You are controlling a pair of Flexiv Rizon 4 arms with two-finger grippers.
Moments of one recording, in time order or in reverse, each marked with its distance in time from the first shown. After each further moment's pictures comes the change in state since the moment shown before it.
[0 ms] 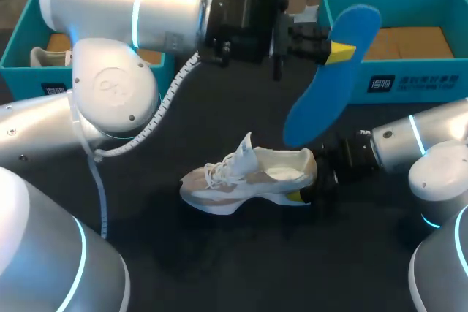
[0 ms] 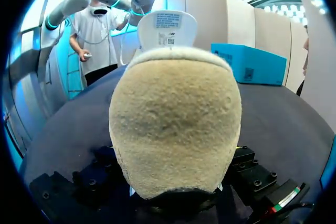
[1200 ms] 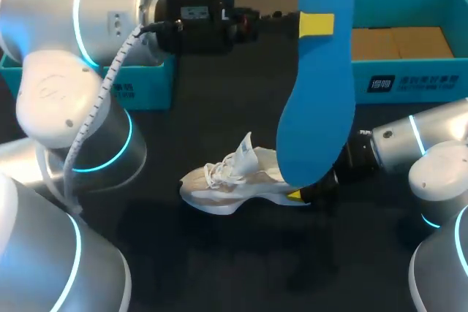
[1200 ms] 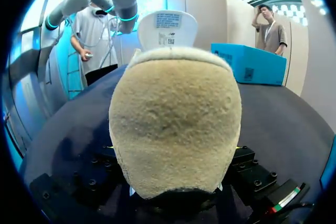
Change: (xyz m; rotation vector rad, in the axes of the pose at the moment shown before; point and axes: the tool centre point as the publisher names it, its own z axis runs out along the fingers) left arm 0.064 -0.071 -0.052 0.250 0.147 -0.647; right arm 0.000 0.000 0.000 0.000 0.000 0.000
